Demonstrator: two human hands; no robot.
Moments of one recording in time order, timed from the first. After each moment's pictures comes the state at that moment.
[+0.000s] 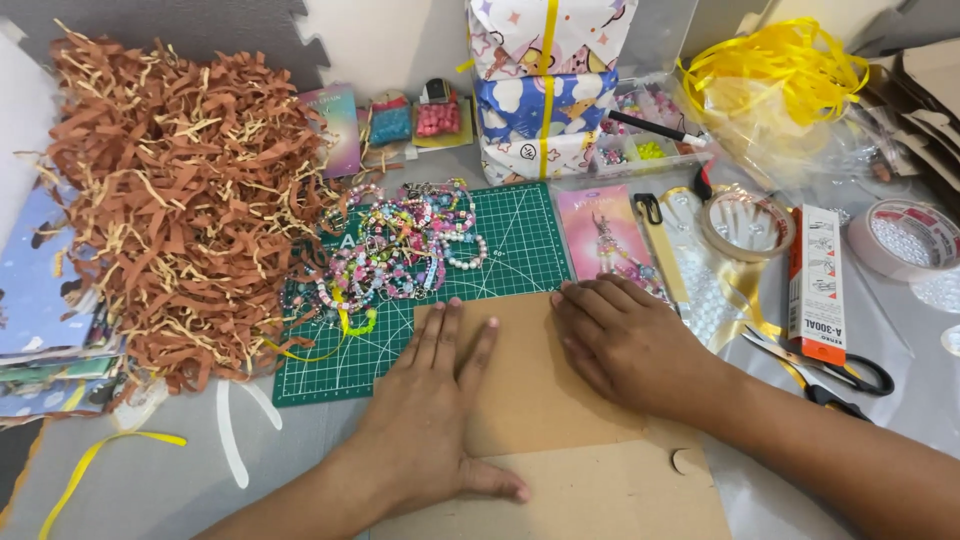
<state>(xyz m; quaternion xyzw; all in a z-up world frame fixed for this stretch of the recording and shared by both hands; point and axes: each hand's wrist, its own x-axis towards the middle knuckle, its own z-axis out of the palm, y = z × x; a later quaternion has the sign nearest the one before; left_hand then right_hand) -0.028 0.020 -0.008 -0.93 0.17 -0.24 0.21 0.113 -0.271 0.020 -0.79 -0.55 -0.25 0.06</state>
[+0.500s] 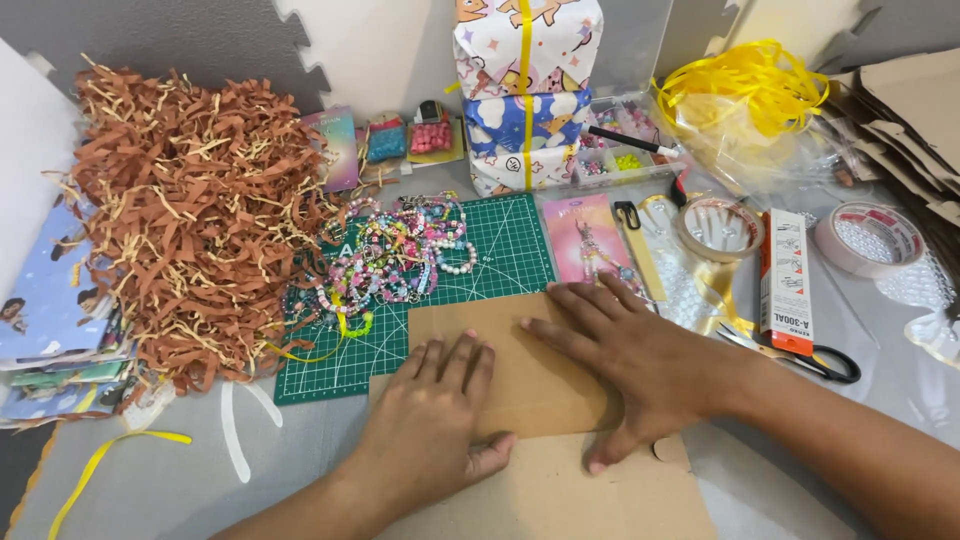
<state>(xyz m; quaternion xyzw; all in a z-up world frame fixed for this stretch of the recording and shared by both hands) -0.041 -0.003 0.003 -0.96 0.21 -0.19 0.00 0.108 -0.298 0.055 -0.80 -0.59 0.07 0.06</state>
